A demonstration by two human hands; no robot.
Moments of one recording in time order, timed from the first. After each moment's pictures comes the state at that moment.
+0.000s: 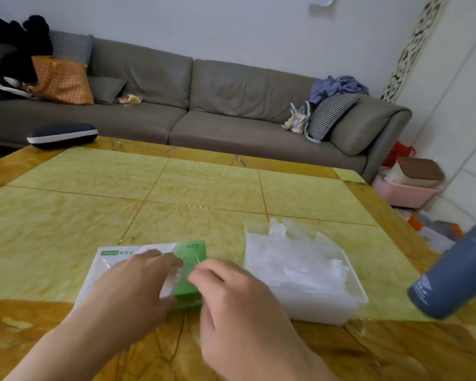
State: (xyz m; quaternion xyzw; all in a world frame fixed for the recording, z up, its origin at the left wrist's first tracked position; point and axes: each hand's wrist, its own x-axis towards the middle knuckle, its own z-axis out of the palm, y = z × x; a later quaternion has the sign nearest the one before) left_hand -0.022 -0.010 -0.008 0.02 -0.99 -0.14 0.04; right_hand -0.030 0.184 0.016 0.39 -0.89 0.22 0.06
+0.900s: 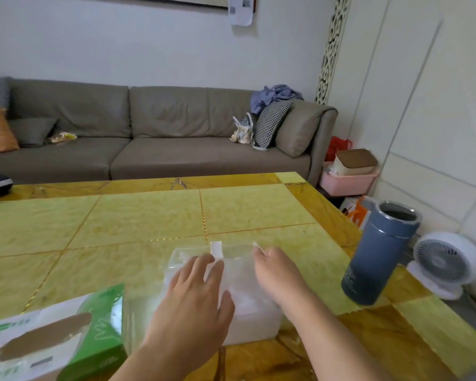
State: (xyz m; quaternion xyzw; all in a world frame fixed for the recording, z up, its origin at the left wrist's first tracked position) left_hand -0.095 0.168 -0.018 -0.14 -0.98 -0.10 0.08; right_hand -0.163 0.335 -0.006 -0.11 -0.90 0.42 -0.05
